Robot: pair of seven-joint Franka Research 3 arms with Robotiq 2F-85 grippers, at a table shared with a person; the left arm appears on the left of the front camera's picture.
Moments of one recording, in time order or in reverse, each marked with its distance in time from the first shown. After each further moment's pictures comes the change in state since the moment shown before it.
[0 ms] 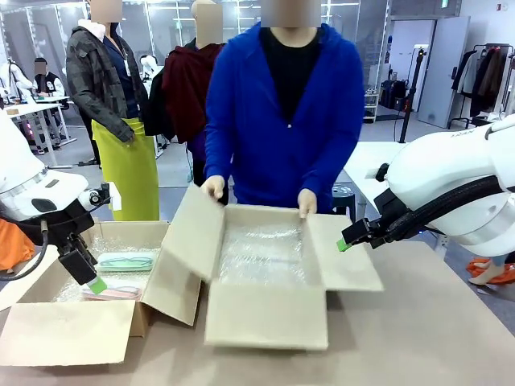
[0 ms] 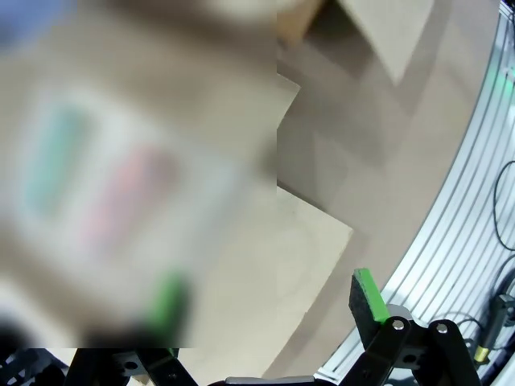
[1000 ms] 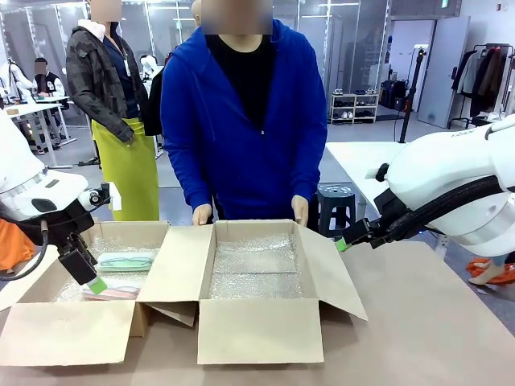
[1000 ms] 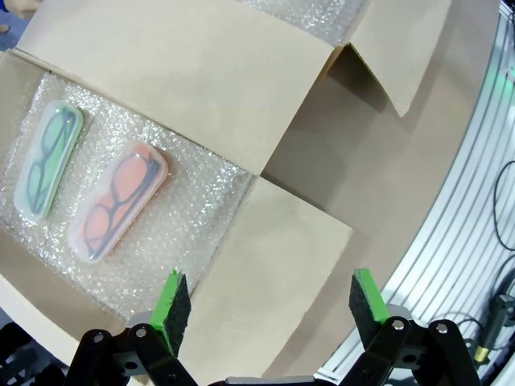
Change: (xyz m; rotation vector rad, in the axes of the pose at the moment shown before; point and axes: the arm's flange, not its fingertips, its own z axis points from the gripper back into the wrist) left arm 0.000 0.000 0.000 0.000 0.000 0.000; right arm 0.000 0.000 0.000 0.000 0.000 0.000
